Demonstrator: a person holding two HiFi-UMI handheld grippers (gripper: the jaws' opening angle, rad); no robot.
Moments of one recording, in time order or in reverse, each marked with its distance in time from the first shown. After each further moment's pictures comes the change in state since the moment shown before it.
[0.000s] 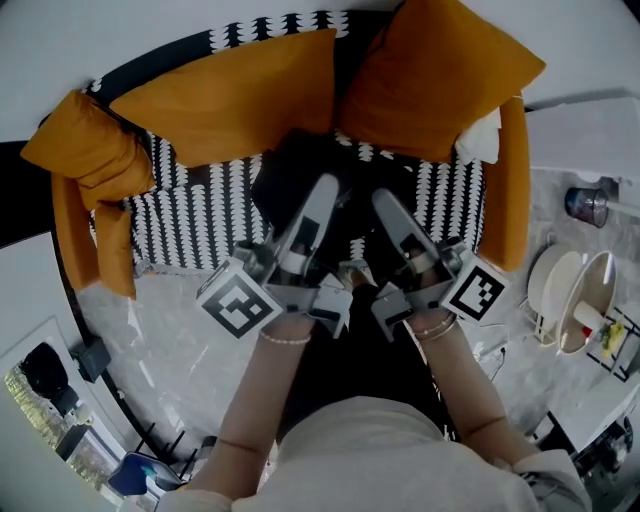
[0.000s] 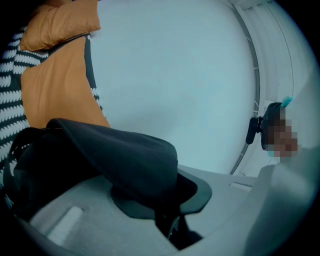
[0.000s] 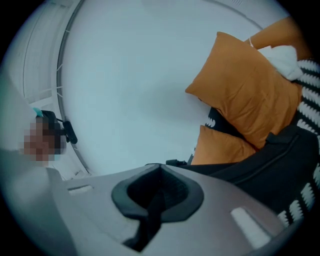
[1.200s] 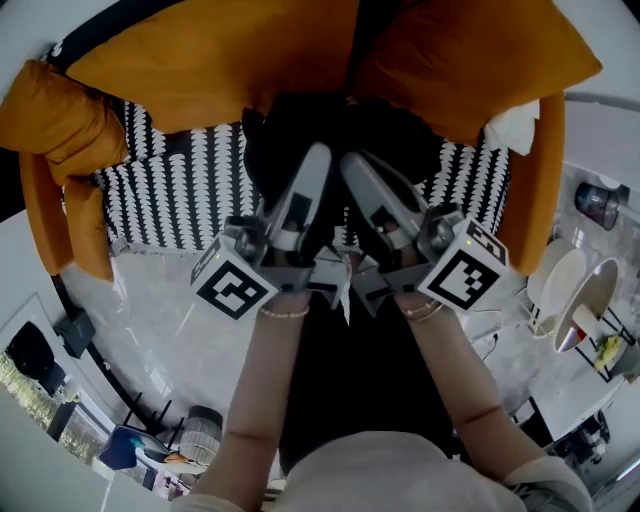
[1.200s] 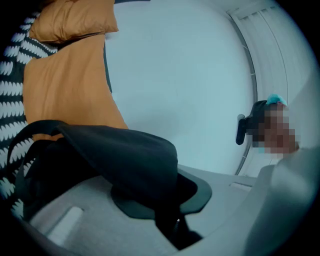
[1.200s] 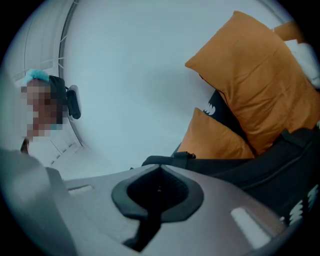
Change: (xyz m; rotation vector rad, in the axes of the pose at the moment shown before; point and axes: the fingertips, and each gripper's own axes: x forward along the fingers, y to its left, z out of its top) left arm 0.014 0.130 -0.004 0.031 -0.102 -0.016; right arm 0.061 -0.108 -0.032 -0.191 0.170 -0.063
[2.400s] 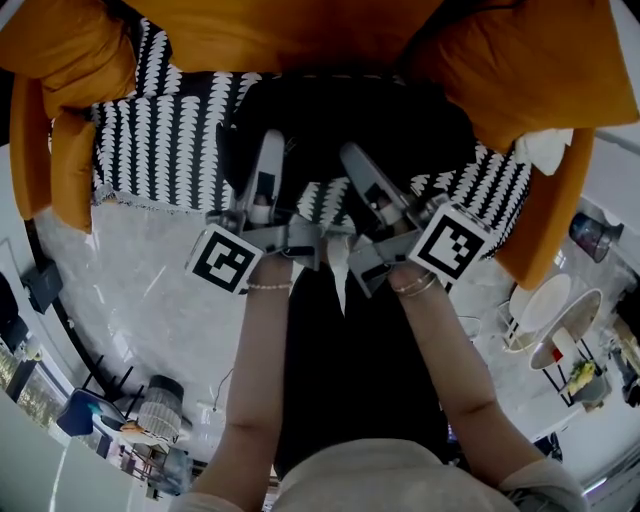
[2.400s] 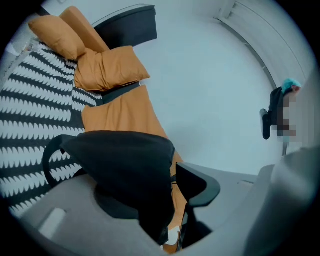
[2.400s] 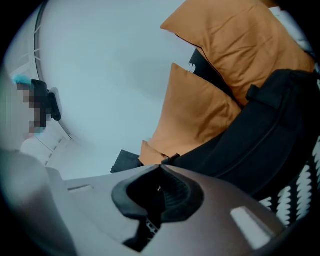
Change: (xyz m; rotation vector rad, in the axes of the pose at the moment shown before) left arm -0.147 0.143 0.053 -0.007 -0.278 0.370; right arm 0.051 -0.049 -0.133 0.106 0.218 -0.075
